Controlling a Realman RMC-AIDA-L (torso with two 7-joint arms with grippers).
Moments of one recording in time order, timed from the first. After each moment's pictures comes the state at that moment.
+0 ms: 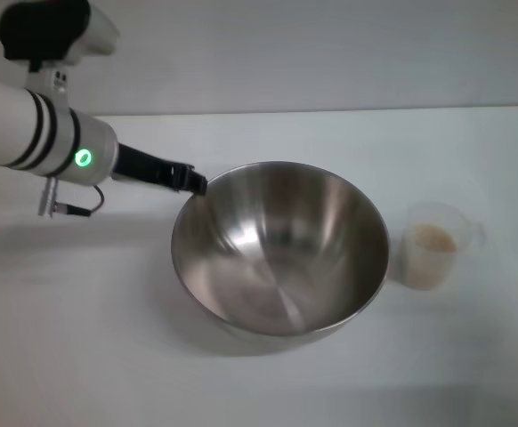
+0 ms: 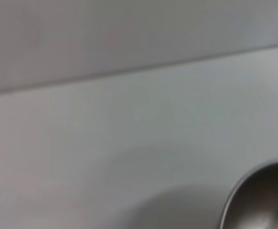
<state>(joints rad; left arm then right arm) -0.73 -2.06 -1.85 -1.07 2.47 -1.13 0.34 0.40 2.08 0.44 0.15 -1.71 -1.85 -0.03</state>
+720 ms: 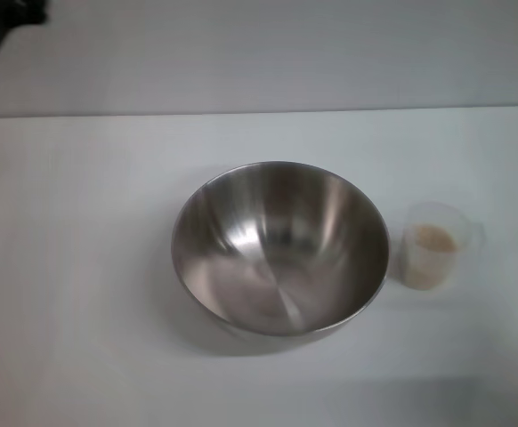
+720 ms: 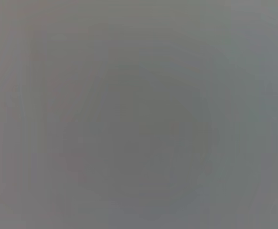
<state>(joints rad) -0.29 -2.07 -1.52 -1.28 2.47 0.16 0.51 0.41 2.08 0.45 0.15 -1.70 -1.82 -0.03</state>
